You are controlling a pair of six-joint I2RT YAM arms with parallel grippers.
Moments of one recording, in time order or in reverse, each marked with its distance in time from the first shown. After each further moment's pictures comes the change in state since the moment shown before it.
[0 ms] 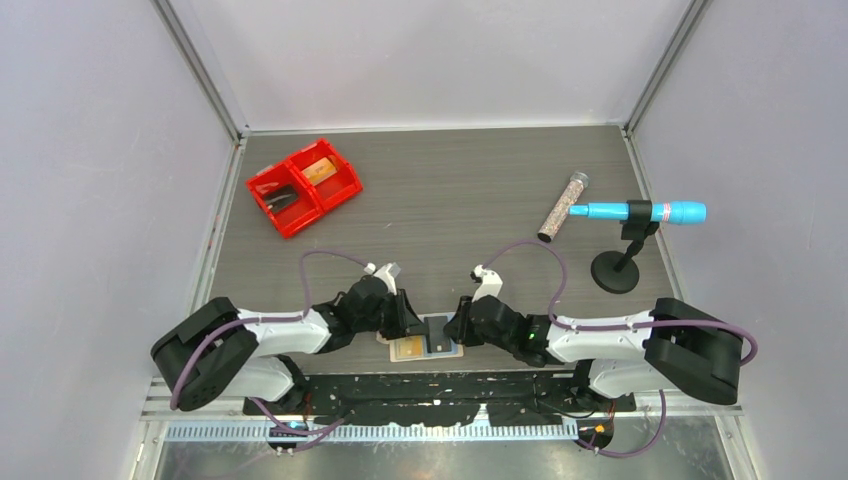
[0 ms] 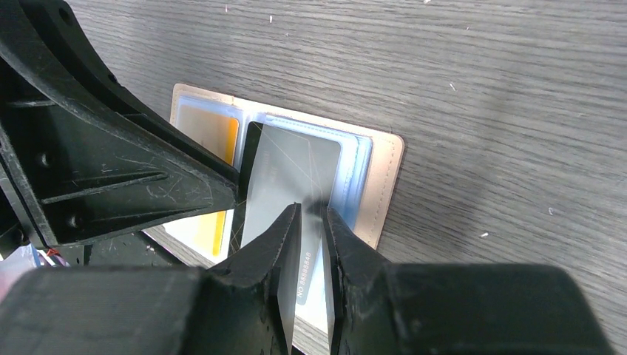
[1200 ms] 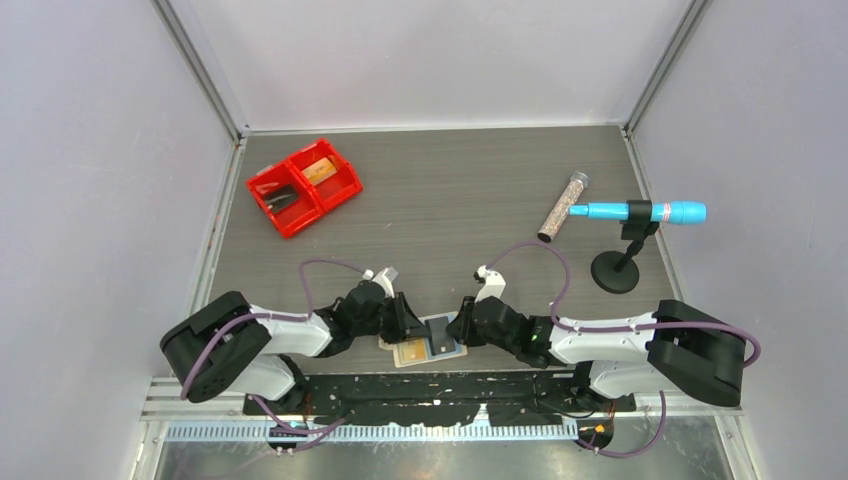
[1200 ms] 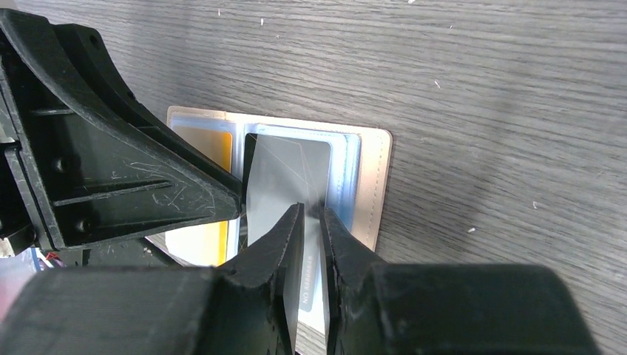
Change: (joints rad) left arm 0.000 0.061 -0.060 0.161 0.031 -0.113; right arm -0.001 -0.018 -0.023 0.011 0.010 0.010
